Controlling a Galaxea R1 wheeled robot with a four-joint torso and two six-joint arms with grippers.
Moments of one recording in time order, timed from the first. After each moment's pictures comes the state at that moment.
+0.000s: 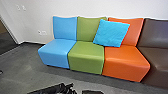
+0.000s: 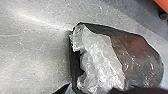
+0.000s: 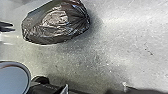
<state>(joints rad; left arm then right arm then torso) 0.61 2.86 -2.46 -0.41 0.64 0.03 -1.01 1.92 -1.39 0.39 -0.19 -0.12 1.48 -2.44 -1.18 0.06</state>
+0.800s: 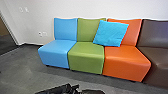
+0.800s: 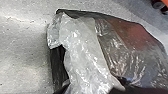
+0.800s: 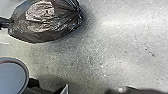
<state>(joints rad) 0.62 2.96 -2.48 -0.41 0.68 0.03 -1.02 1.93 -1.41 0.39 -0.20 -0.12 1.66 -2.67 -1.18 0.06</state>
